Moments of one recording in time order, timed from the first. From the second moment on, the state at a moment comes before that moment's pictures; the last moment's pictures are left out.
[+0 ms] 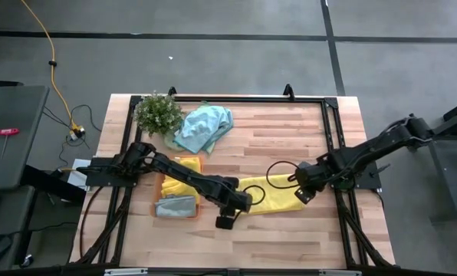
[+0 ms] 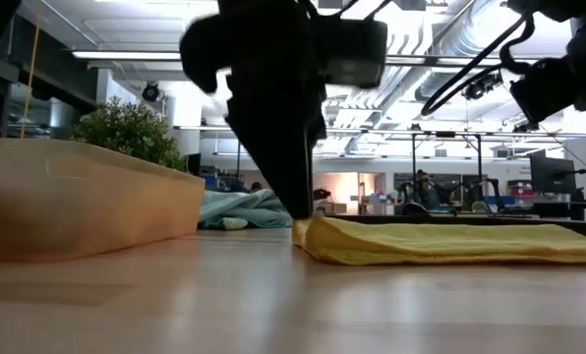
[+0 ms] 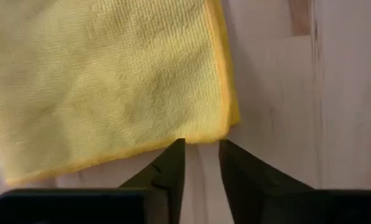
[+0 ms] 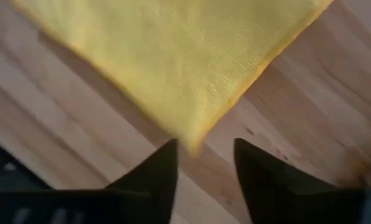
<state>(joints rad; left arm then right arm) -0.19 2.17 1.66 -0.79 -0.04 -0.17 0.34 1.07 0.64 -0.88 -0.19 1.18</state>
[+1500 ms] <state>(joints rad) 0.00 2.01 1.21 -0.31 -0.13 -0.05 0.40 0.90 0.64 -0.91 0.18 1.20</state>
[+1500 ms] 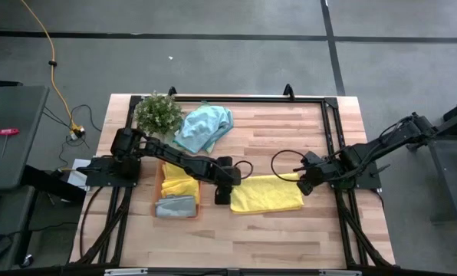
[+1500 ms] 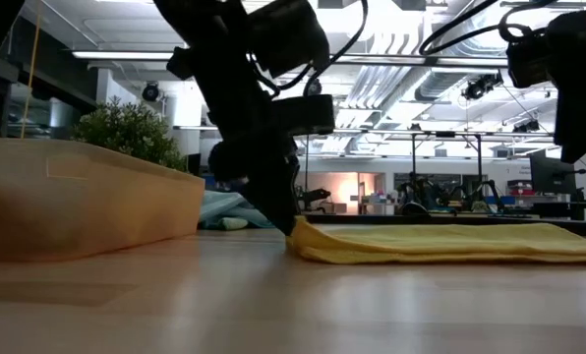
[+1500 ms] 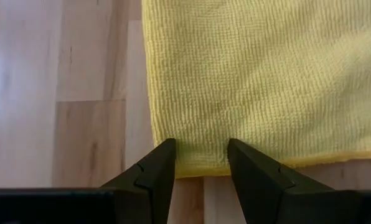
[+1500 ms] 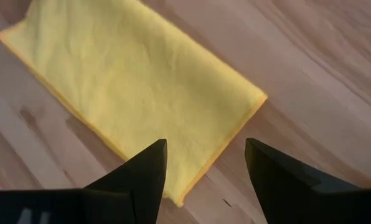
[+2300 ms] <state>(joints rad) 0.16 1.85 1.25 -0.43 -0.15 0.14 0.39 0.90 0.64 -0.92 0.26 1.41</state>
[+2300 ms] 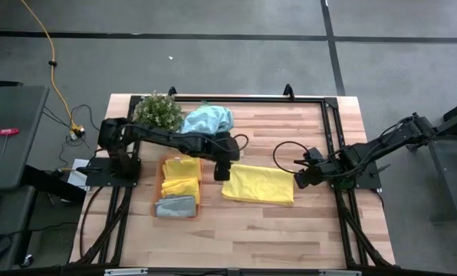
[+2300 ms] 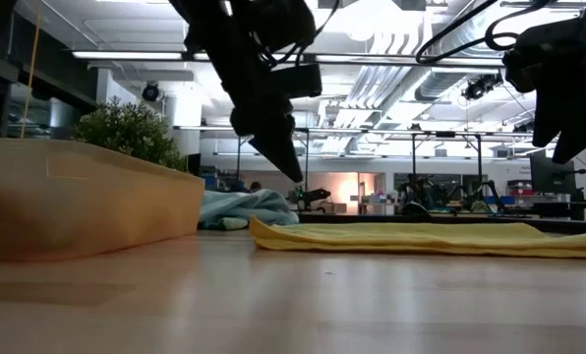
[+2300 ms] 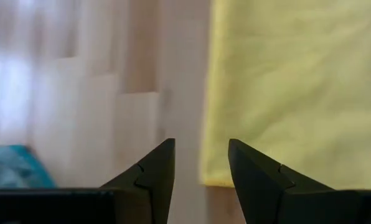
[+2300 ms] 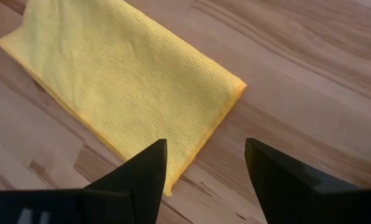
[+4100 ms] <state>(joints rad) 0.23 2.01 1.24 -0.44 0.11 -0.01 0.03 1.11 0.41 -0.44 0.05 0.40</state>
